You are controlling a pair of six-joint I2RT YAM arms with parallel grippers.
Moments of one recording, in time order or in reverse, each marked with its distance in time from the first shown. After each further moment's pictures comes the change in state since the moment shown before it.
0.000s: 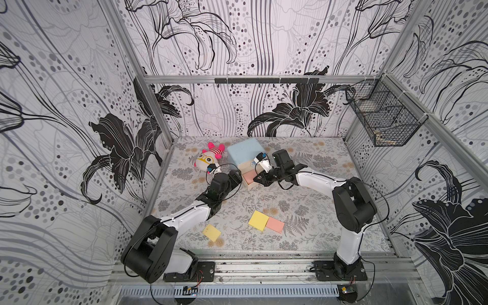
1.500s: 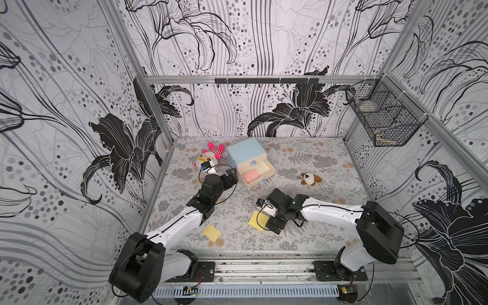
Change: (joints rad) left arm 0.058 -0.157 -0.052 -0.042 -0.008 0.223; right arm 0.348 -0.300 -0.415 -0.340 0.548 -0.256
